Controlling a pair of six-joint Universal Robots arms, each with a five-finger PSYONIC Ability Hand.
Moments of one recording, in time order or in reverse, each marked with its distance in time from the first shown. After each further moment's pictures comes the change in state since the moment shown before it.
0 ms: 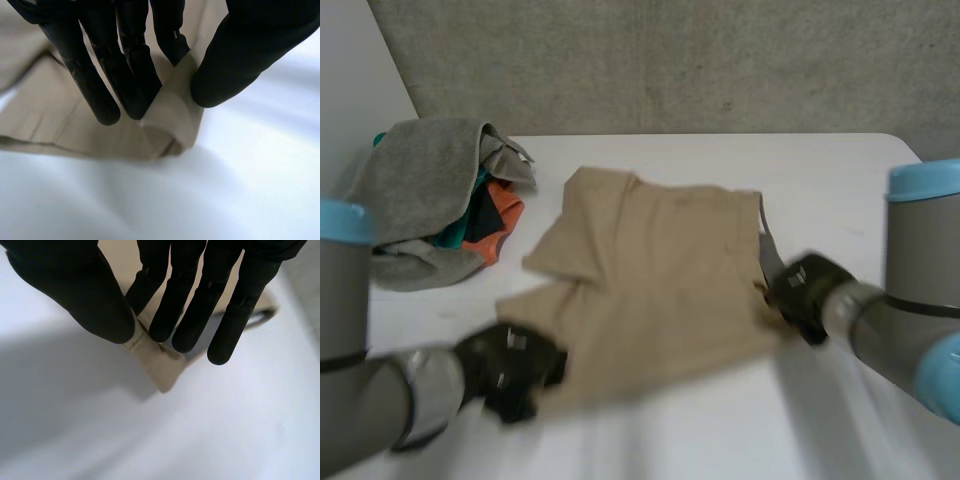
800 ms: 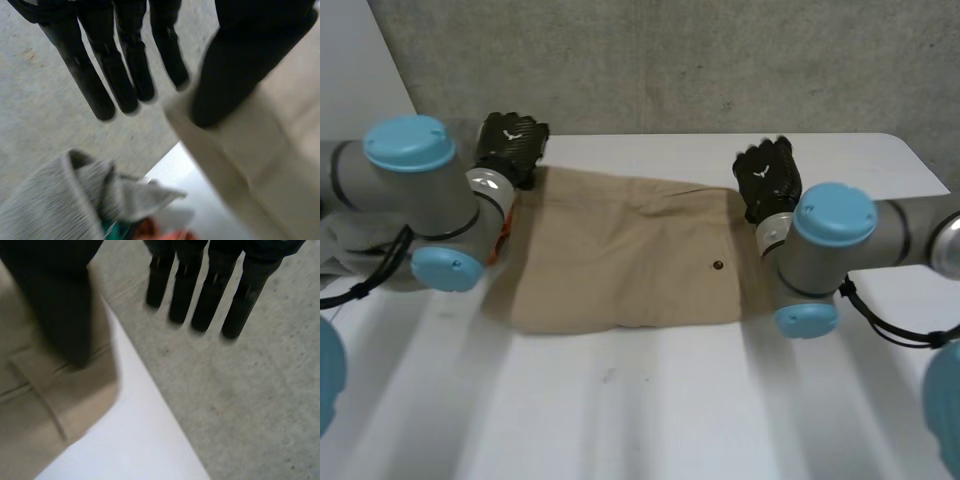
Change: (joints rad) left arm -0.003 -0.639 0.852 0.674 -0.248 -0.140; right arm 0.086 0.486 -0.429 -0.831 0.169 0.122; left_hand -0.388 -0.381 -0.373 -0.361 -0.340; right_hand -0.683 -0.706 -0.682 -0.662 -0.676
